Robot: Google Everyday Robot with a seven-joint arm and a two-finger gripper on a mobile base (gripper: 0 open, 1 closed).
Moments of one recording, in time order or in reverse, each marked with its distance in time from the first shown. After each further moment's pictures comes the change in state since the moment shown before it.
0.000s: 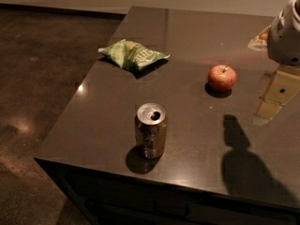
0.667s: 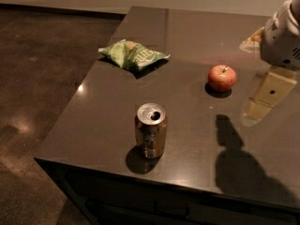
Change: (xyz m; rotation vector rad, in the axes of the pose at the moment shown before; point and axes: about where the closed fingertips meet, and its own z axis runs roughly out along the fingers) arm -0.016 0.005 0.005 -0.017 -0.067 0.006
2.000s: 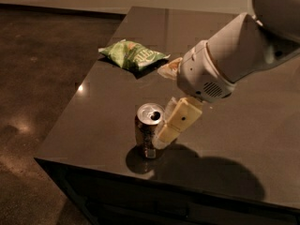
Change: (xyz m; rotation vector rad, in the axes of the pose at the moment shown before) arm -0.144 0.067 0.068 -0.191 -0.446 -0.078
